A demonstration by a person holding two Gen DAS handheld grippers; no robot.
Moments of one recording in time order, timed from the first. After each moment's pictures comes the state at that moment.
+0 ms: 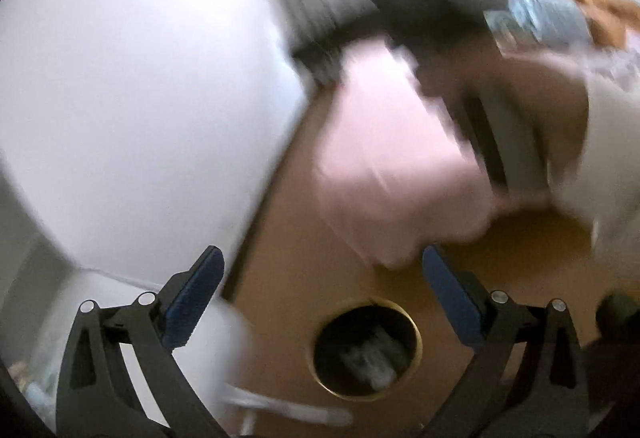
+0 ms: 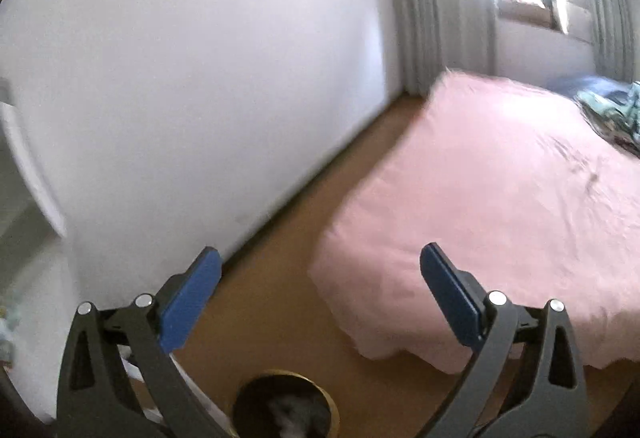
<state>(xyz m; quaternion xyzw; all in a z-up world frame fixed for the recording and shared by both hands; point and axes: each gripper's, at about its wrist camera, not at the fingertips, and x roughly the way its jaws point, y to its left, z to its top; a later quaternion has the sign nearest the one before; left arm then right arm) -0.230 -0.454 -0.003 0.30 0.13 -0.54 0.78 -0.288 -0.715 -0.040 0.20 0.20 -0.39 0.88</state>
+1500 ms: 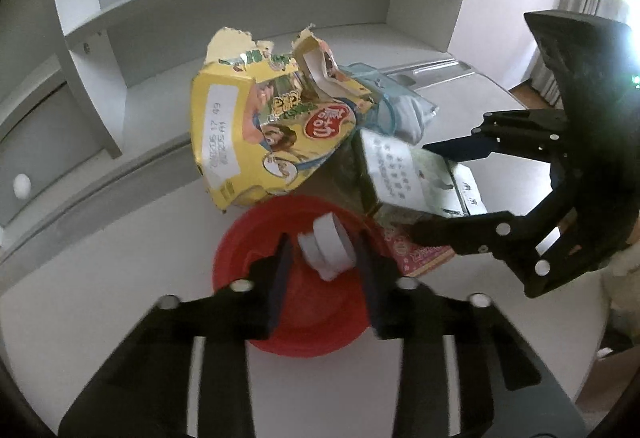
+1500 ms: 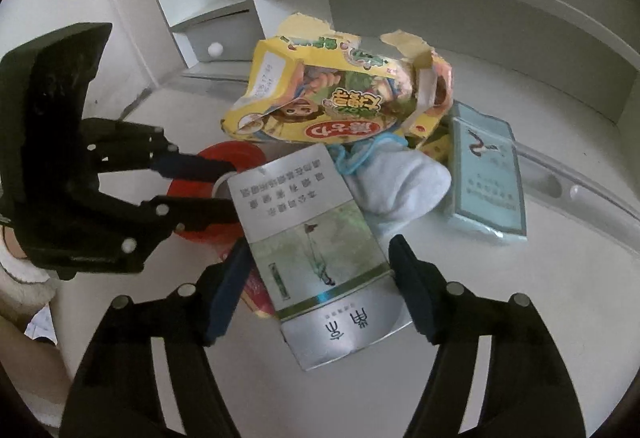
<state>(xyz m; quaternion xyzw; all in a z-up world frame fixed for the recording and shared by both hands) 0.094 -0.087 -0.027 0.09 0.43 -0.24 0.86 0.081 -0.260 -0.082 -0.07 0.43 0.31 0.85</state>
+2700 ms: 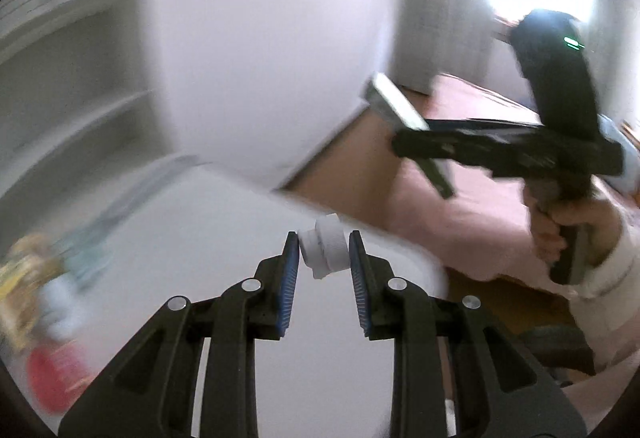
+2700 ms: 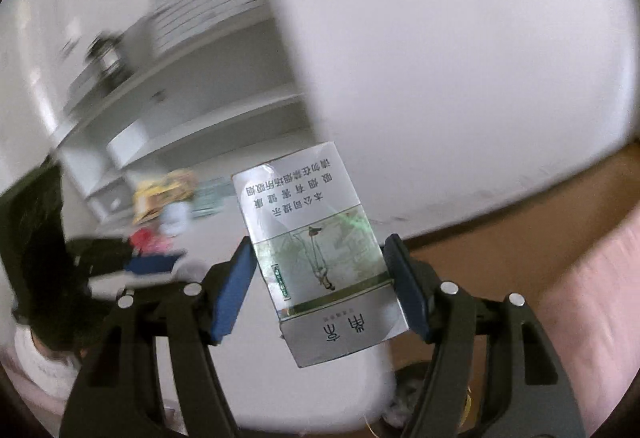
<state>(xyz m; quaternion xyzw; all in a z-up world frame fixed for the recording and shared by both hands) -0.063 -0.355 0.054 0.15 0.31 -0.49 0.80 -0.166 -0.591 0.017 0.15 0.29 0.00 0.94</state>
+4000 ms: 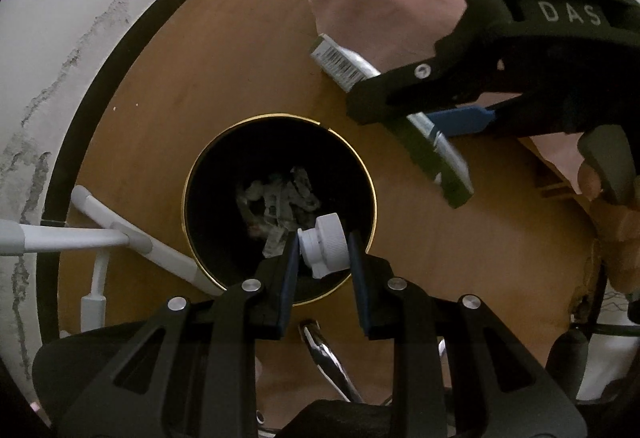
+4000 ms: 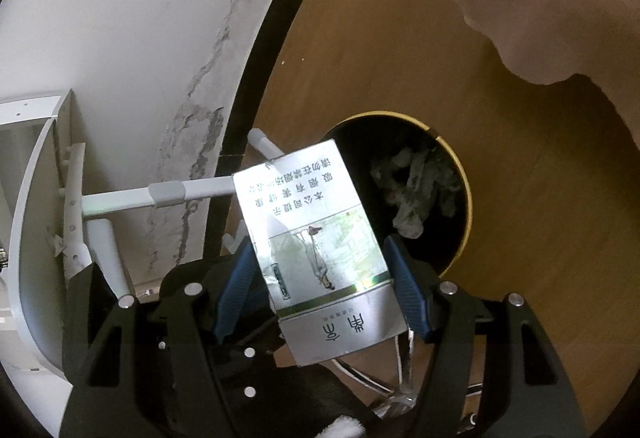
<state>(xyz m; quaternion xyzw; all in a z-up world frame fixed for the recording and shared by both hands) -0.113 -0.576 -0.264 0.30 0.56 -0.47 0.62 -0.215 -0.750 -0.341 0.53 0.51 -0.07 0.67</state>
